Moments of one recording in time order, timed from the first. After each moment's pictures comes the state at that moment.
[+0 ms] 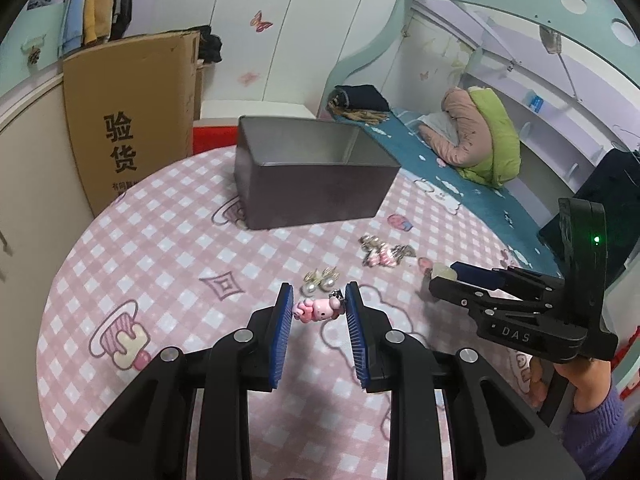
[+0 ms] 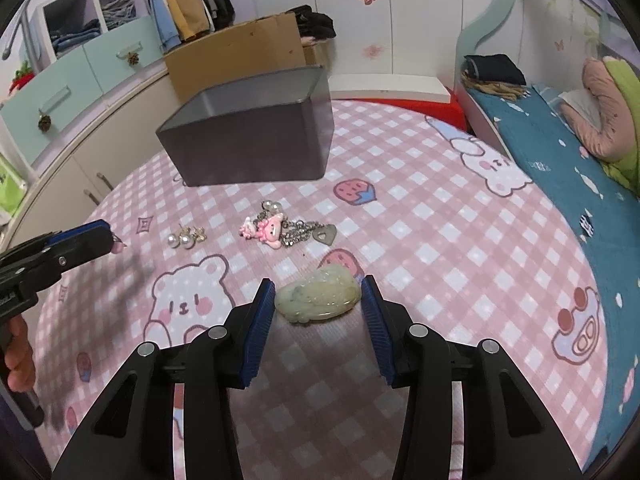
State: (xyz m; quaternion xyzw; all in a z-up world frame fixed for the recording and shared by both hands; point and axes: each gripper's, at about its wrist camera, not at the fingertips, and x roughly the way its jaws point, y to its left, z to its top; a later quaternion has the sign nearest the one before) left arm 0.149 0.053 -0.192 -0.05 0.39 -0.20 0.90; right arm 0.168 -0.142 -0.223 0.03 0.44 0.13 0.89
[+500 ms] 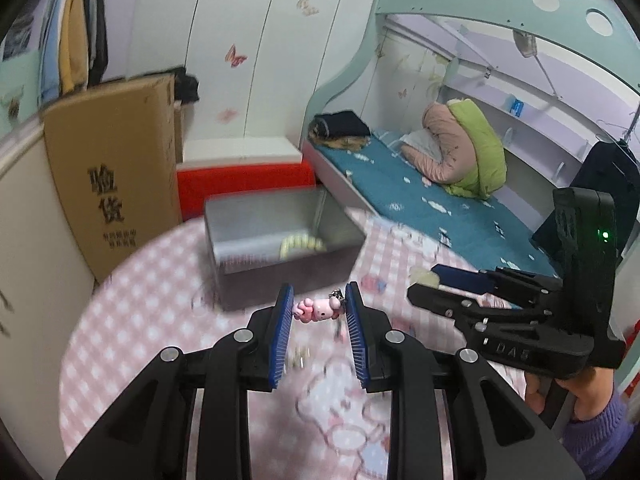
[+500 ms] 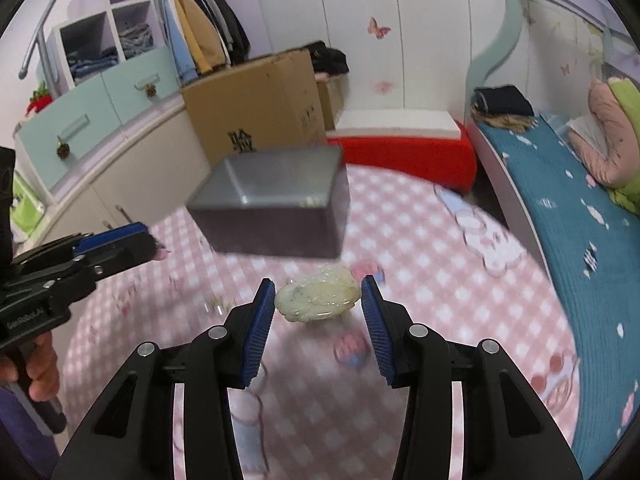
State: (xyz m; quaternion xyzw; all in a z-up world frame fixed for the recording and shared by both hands) left arm 0.180 0.026 -0.138 -0.02 0.34 -0.23 0.91; right arm 0.193 -0.138 -0.164 0.04 0.38 0.15 0.91
